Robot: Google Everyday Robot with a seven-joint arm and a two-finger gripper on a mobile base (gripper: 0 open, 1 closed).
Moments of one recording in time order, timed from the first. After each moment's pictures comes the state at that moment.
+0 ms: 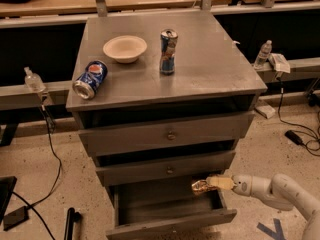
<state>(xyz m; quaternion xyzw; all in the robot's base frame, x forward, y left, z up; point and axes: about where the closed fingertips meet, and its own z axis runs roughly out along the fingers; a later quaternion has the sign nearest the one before) 0.564 -0.240 0.382 -0.13 0.78 0.52 0.32</state>
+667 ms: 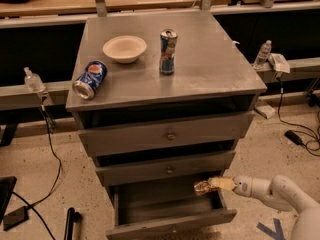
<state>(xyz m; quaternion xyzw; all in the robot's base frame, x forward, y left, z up) 0.575 -0.257 0.350 -0.11 0.80 0.51 0.30</state>
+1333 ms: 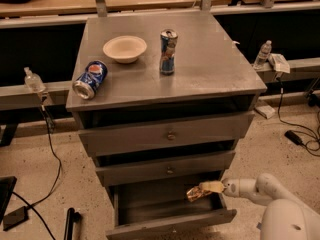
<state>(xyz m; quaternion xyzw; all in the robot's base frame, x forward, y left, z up) 0.581 -0.227 0.286 -0.12 0.81 0.52 0.24</state>
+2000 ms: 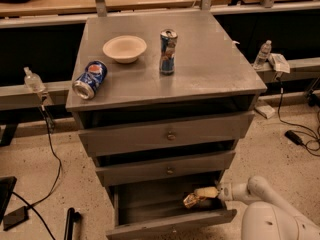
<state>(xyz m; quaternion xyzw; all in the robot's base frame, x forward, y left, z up) 0.581 -0.215 0.222 -0.13 0.83 0.51 0.19</state>
